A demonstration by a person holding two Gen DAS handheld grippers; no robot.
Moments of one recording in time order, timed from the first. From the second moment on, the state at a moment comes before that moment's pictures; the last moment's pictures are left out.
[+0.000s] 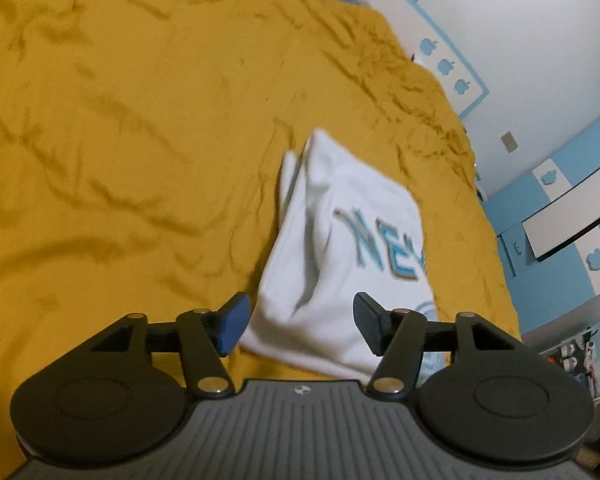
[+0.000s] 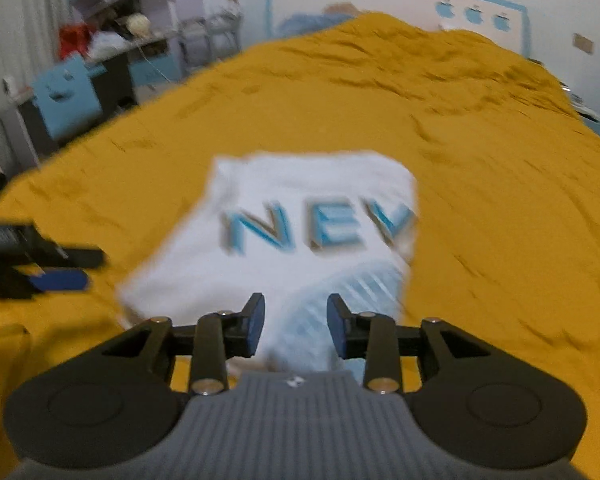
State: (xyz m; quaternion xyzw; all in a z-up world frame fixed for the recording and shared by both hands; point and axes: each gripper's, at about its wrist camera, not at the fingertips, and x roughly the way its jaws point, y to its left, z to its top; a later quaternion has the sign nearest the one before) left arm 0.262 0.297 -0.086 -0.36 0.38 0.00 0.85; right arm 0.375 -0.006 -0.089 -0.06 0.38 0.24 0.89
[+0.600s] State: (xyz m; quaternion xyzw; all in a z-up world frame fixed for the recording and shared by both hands) left arm 0.269 0.276 -0.087 -0.35 0.33 0.00 0.88; right arm 0.364 -0.030 -0.145 -0.11 0.40 0.19 0.89
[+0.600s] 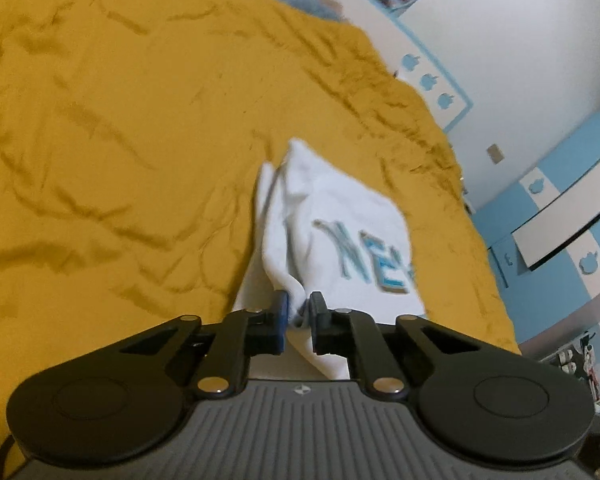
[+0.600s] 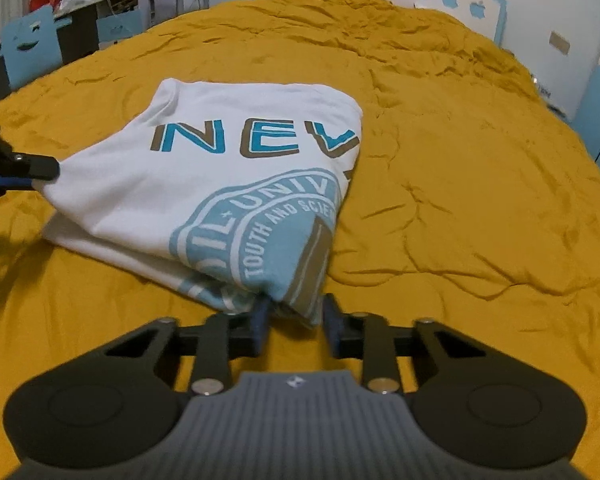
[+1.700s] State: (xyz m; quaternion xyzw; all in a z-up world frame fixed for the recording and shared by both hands) left arm 0.262 0.282 -0.104 -0.28 0.40 0.06 0.87; right arm 0.368 -0.049 -0.164 -0.12 0.46 0.15 0.87
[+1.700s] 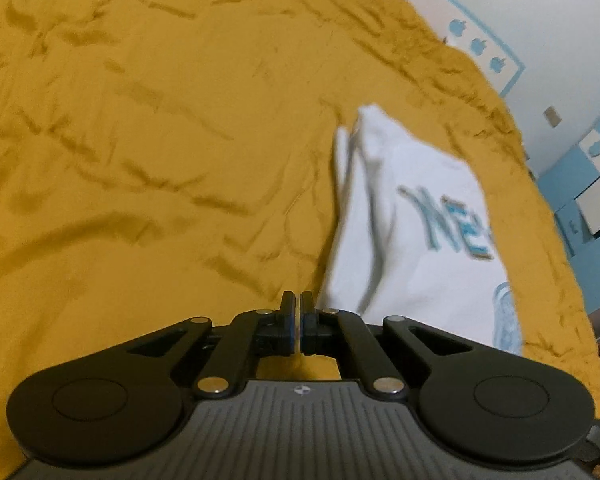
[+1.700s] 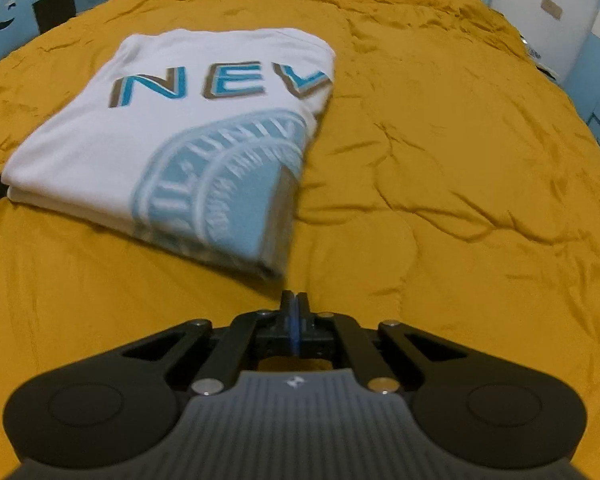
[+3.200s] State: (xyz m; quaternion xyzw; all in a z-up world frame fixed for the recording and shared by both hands) left arm 0.431 0.341 -0.166 -0.46 0.35 -0.06 0.81; right arm 0.584 -0.066 -0.183 0.22 0.46 0.20 0.84
